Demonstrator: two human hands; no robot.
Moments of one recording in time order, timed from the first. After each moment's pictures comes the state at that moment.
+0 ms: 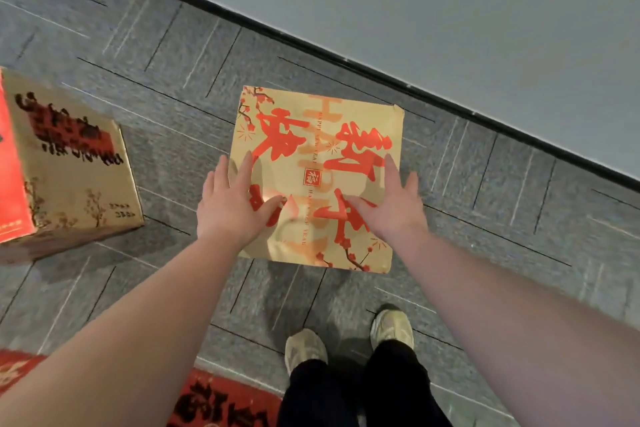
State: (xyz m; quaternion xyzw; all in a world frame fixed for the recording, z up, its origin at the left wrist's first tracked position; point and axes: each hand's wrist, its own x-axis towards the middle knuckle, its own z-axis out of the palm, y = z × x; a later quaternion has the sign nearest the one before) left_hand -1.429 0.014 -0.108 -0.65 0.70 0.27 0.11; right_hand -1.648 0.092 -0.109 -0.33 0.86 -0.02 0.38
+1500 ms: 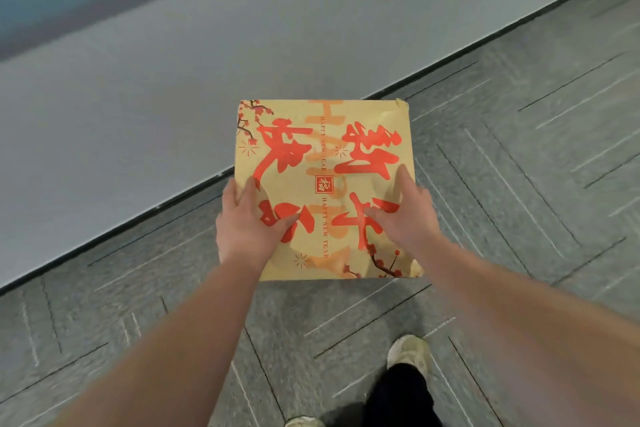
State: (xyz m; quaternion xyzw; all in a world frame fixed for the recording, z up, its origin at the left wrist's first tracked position) left_hand -1.835 0.152 0.008 -0.38 0.88 0.28 0.10; right_hand -1.929 0.362 -0.011 0.05 0.91 -0.32 0.27
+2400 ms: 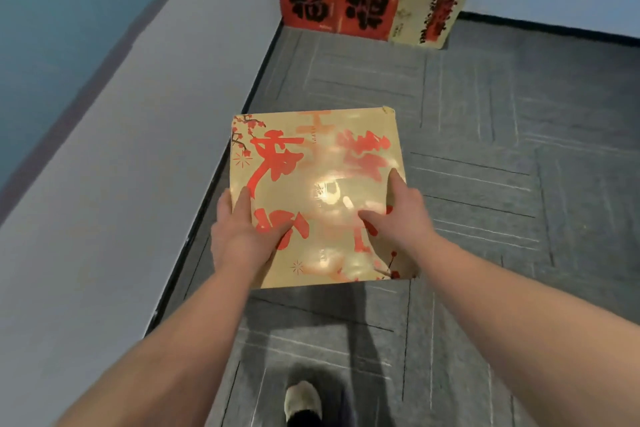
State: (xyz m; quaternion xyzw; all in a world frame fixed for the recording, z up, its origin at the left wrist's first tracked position) left_hand -2.291 0.604 0.094 0.05 0.95 0.27 0.14; right_hand -2.191 0.828 0.120 0.36 0.85 -0.38 0.05
